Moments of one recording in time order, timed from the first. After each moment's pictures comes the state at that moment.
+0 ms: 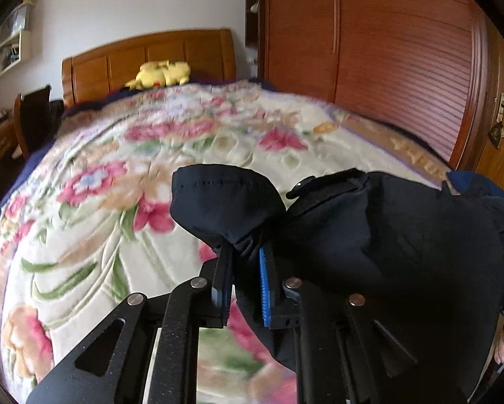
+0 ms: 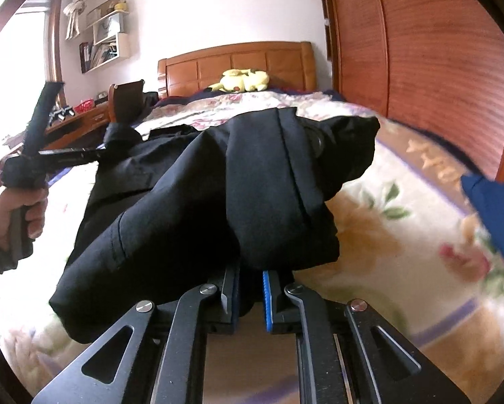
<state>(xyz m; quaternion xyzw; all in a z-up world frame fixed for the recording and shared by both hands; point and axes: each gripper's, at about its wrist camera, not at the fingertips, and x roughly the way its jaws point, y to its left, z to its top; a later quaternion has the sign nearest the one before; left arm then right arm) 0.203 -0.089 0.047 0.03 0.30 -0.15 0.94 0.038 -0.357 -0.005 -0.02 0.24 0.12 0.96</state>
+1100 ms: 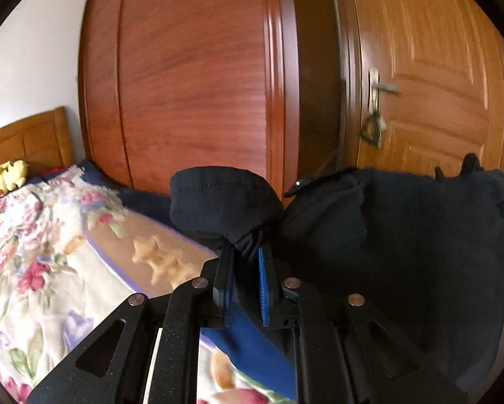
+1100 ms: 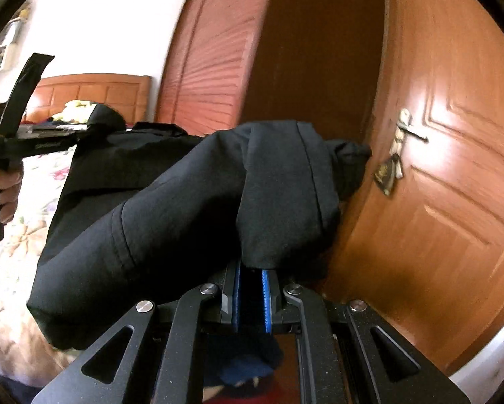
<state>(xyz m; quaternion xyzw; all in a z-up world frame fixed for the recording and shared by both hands) 0.180 -0.566 0.122 0.09 0.20 -0.39 0.89 -0.109 -0.678 0.089 -0.08 0.17 -0.20 0.96</state>
